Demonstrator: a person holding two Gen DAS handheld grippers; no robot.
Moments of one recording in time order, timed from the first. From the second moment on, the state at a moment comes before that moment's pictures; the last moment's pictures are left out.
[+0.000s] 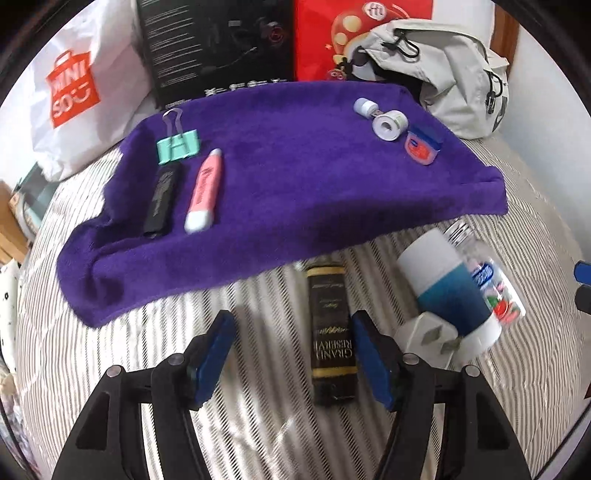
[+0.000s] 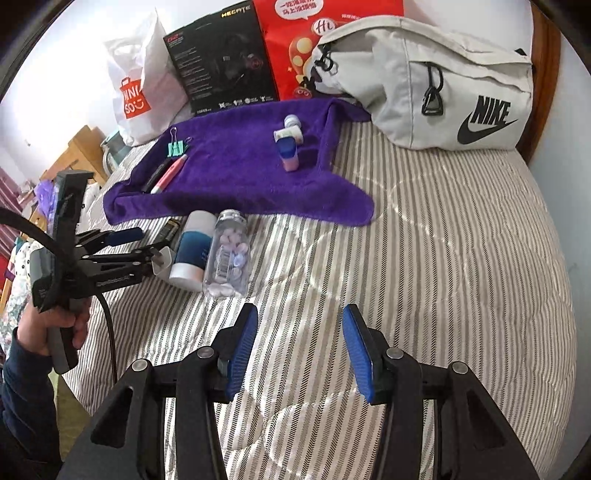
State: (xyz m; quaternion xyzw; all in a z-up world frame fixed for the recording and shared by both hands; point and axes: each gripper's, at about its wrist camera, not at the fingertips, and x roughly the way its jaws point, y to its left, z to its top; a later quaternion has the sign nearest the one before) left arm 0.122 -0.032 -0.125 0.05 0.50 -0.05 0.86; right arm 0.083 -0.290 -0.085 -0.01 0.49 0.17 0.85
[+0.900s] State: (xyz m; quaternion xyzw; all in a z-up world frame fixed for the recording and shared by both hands) left arm 0.099 -0.026 -0.125 0.05 0.48 -0.08 0.87; right arm 0.125 -0.206 -0.107 -0.05 0.51 0.20 0.84
